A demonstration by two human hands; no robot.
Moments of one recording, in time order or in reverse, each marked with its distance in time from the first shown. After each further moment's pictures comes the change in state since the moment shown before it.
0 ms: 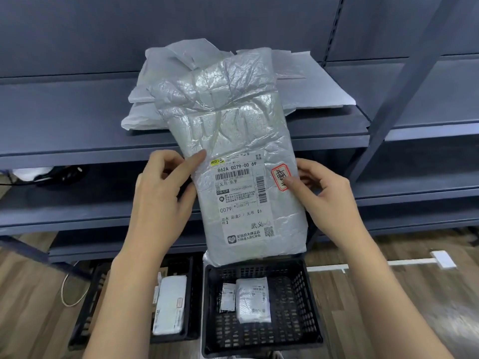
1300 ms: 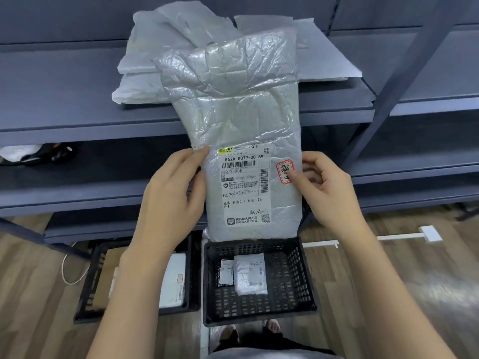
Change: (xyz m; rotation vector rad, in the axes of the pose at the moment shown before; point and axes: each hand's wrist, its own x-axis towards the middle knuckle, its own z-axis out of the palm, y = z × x) left_hand -0.023 0.011 0.006 -0.103 -0.103 -0.097; right_hand -0.022 0.011 0.012 -0.015 0.040 0.186
